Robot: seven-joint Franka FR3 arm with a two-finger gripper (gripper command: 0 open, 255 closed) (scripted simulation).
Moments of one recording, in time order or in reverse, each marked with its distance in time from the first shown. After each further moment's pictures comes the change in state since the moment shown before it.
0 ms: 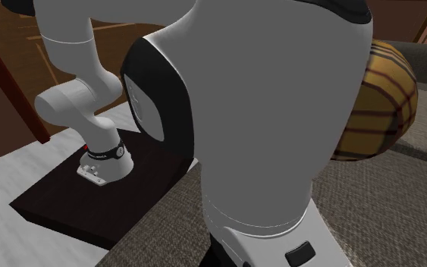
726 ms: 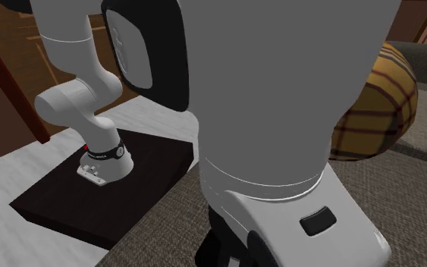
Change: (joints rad) arm 0.001 -0.025 -0.004 0.071 -0.012 -0.098 0.008
